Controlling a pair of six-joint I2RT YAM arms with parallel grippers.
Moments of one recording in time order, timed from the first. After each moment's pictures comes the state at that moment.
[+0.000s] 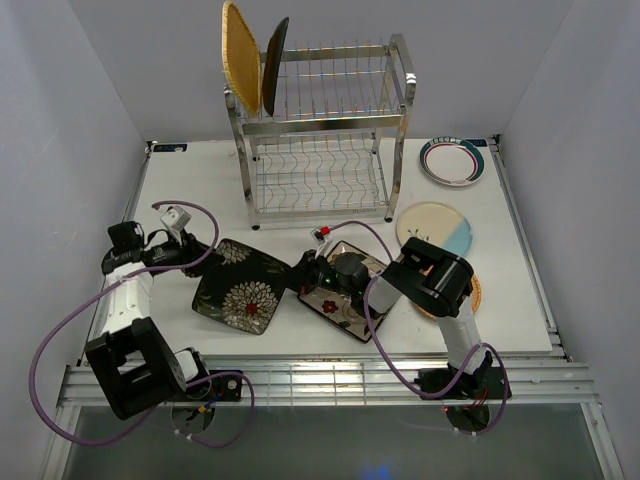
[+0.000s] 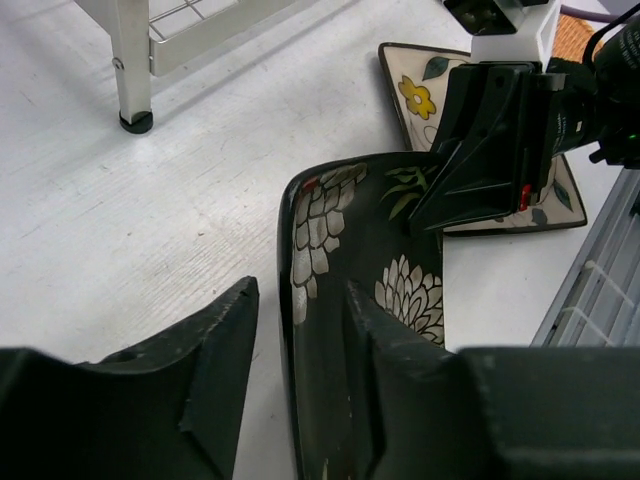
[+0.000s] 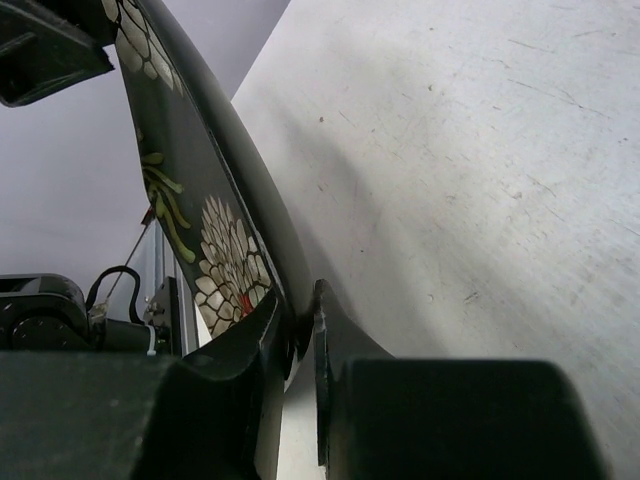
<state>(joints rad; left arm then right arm) 0.44 1.19 0.73 -0.55 1.20 0.65 0.95 2.08 0.73 1.28 -0.29 0.81</state>
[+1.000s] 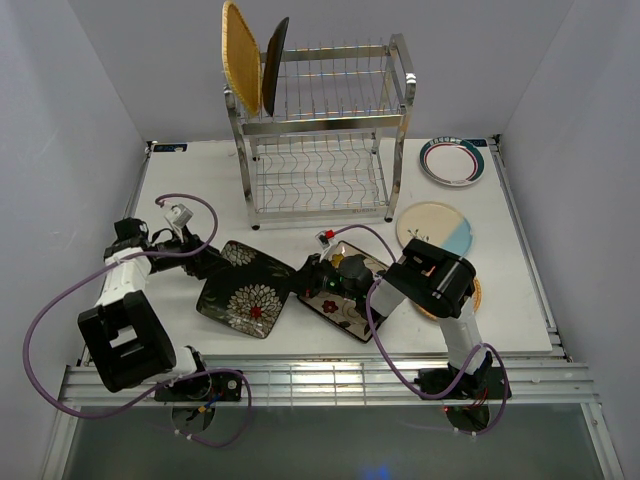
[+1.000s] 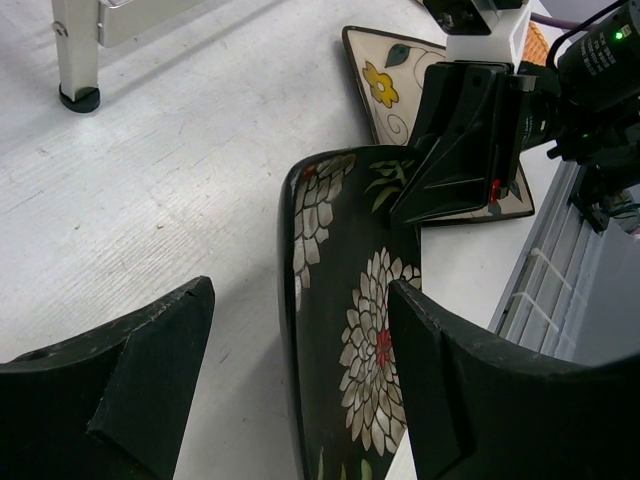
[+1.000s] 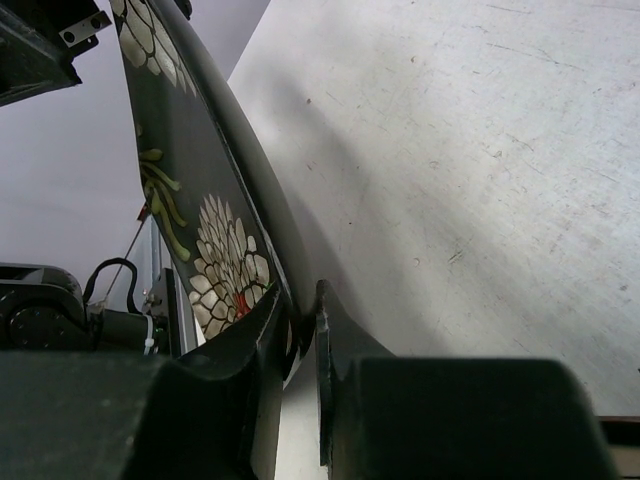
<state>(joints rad) 0.42 1.35 0.81 -0.71 1.25 0.75 0.95 2.06 0.67 1.30 -0.27 0.83</state>
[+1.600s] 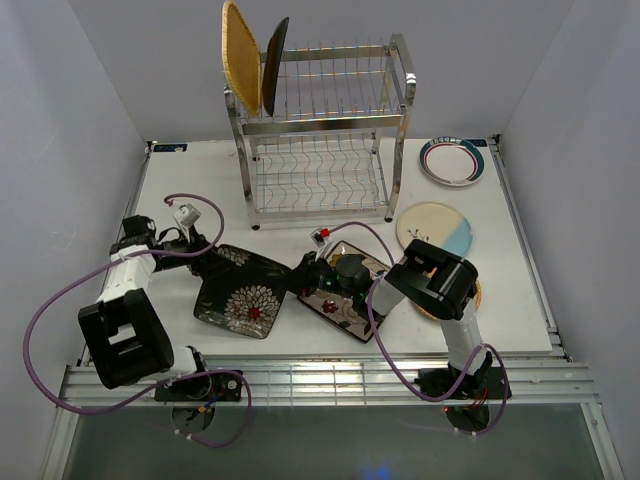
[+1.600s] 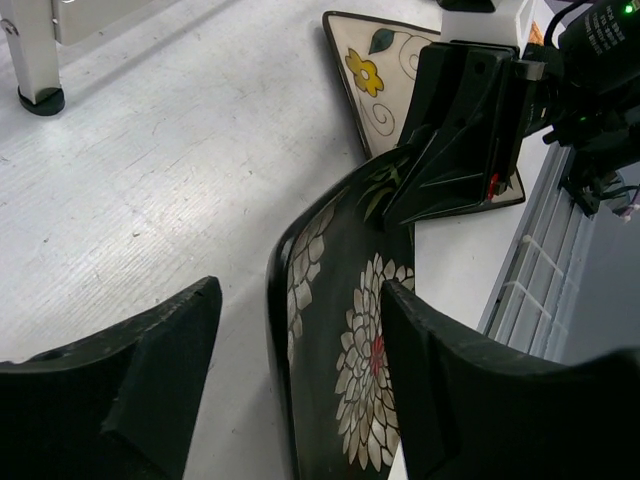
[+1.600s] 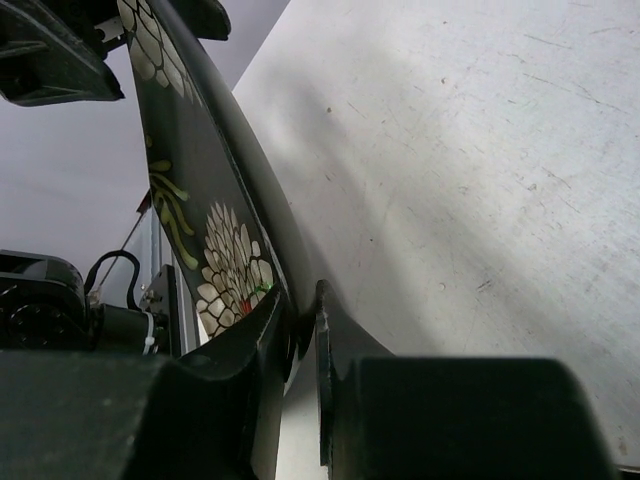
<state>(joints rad) 0.36 1.37 0.82 -0.72 1.24 0.76 0.96 2.04 0.70 1.27 -0.28 0.78</state>
